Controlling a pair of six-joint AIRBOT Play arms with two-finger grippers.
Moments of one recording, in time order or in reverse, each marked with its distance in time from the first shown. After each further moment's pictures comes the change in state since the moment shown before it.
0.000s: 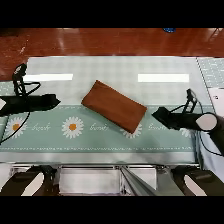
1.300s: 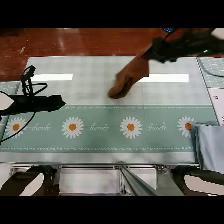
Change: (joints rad) left arm -0.048 -0.057 -0.002 -0.027 0.013 0.000; right arm -0.041 -0.556 1.195 0.117 0.478 -0.383
